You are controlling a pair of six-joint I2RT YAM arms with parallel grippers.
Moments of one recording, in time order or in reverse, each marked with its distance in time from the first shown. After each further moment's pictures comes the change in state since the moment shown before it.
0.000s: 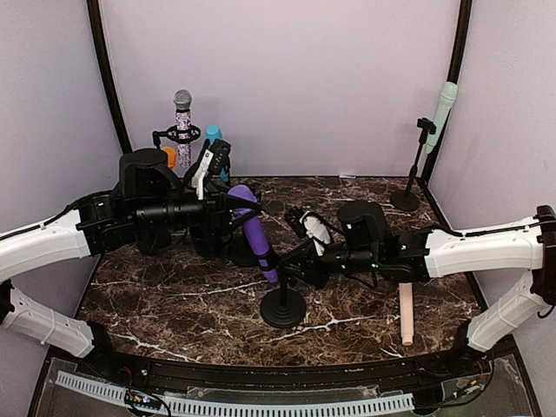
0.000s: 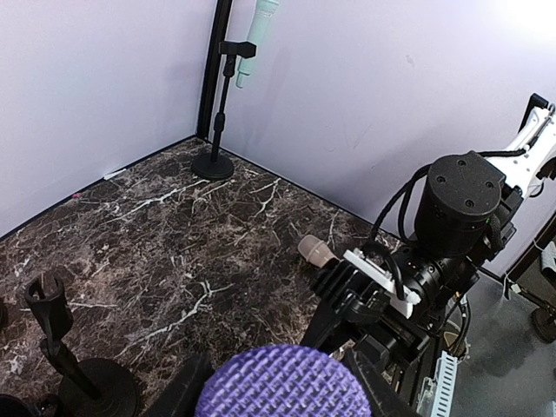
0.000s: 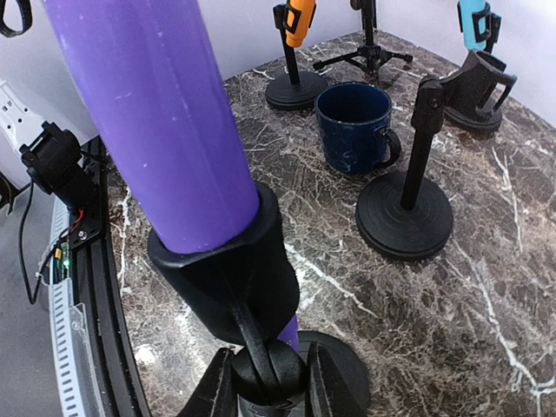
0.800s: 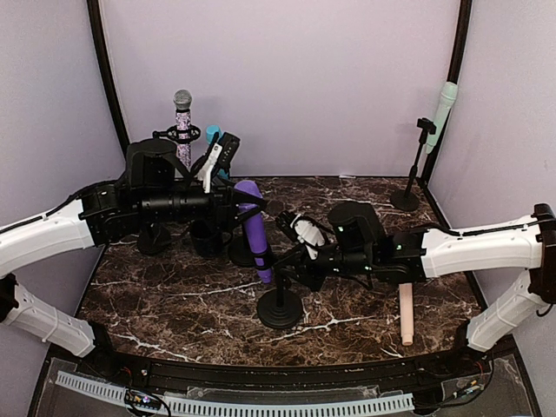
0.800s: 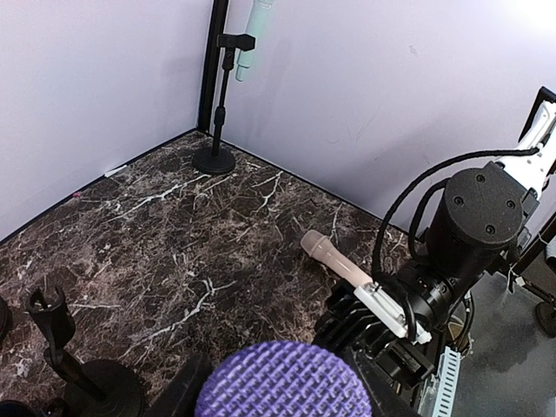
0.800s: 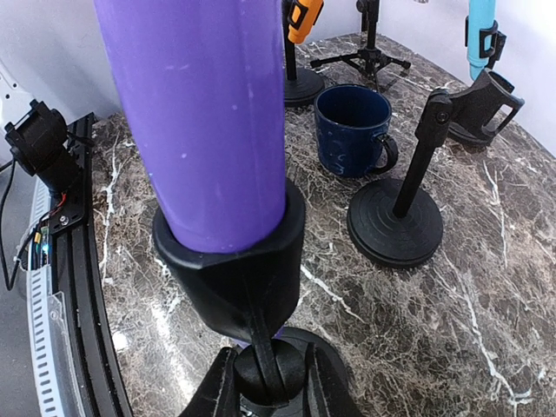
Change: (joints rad) left arm -0.001 0.053 0.099 -0.080 -0.018 0.022; right arm 0.043 0.024 0.048 -0.055 0.079 -0.085
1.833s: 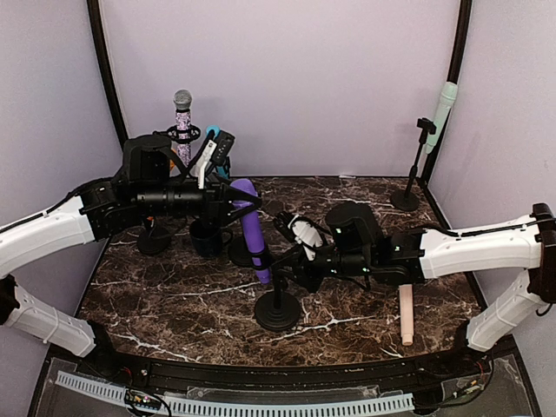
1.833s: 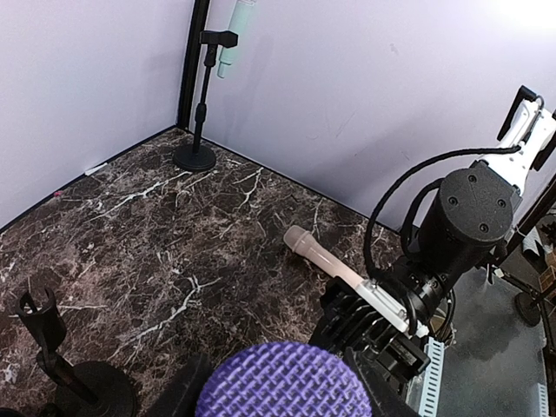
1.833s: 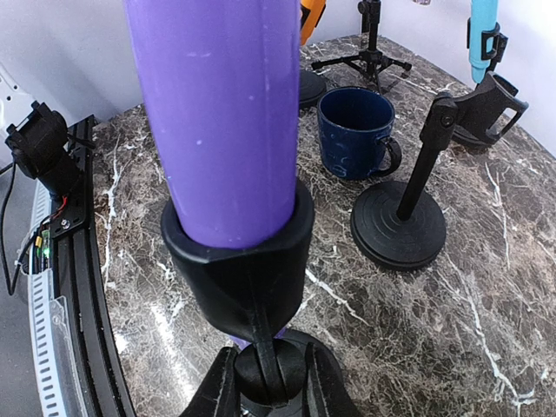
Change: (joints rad) left arm 0.082 0.001 -0.001 0.000 0.157 0.003; right arm 0.018 0.009 0.009 0.000 0.021 0.010
